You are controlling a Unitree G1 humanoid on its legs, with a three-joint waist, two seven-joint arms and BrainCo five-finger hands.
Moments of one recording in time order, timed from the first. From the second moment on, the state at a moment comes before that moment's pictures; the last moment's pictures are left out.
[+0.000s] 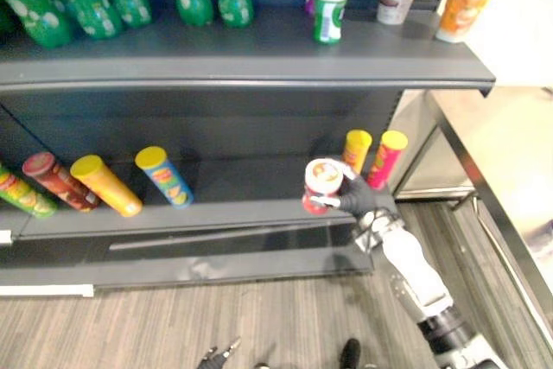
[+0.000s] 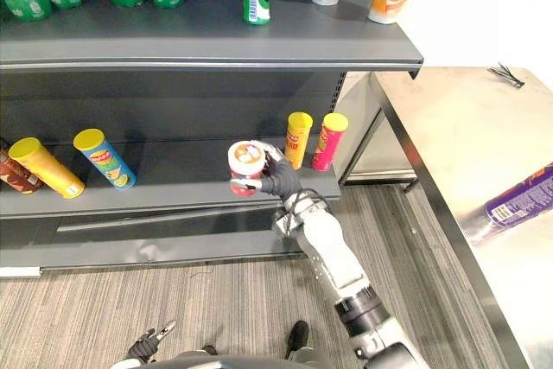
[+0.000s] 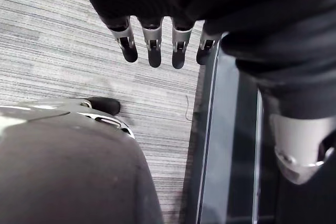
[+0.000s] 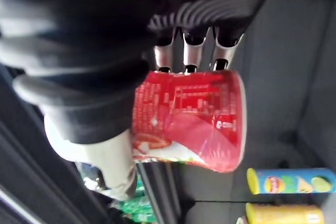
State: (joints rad) left arm 0.13 0.12 0.20 1.08 -0.07 -0.07 0.03; right arm -0.30 -0.20 0.37 -0.01 0.36 -0.13 0.15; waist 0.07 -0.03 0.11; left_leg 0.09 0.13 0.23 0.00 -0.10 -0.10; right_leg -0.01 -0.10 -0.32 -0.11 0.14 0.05
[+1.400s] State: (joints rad) left arm 0.15 0.13 0.20 1.07 -0.12 -0.06 0.04; right arm -1.08 -0.31 0.18 0.49 0.37 -0.08 -0.08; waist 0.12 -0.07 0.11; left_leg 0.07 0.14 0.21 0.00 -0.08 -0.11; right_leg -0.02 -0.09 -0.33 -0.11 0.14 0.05
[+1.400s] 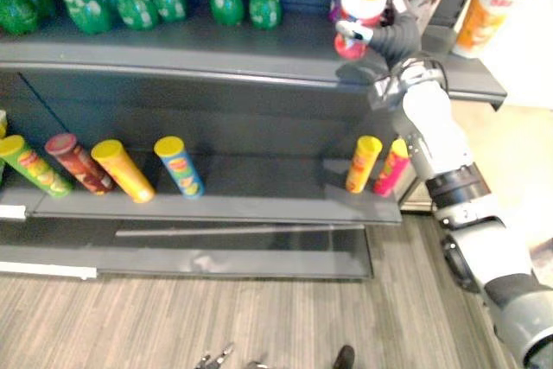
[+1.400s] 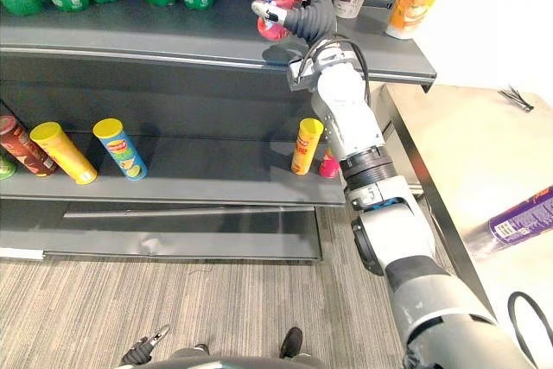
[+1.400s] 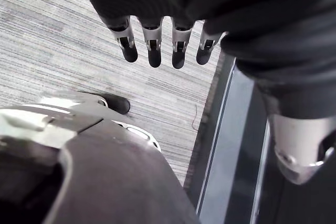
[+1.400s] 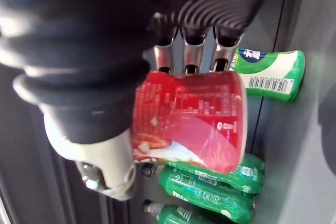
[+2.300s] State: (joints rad) left arm 0.14 0.13 0.19 1.05 -0.15 -0.06 0.04; right arm -1.11 -0.31 0.15 0.60 0.37 -0.06 -0.08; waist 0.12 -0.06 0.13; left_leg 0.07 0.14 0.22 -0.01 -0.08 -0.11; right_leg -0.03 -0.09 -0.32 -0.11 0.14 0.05
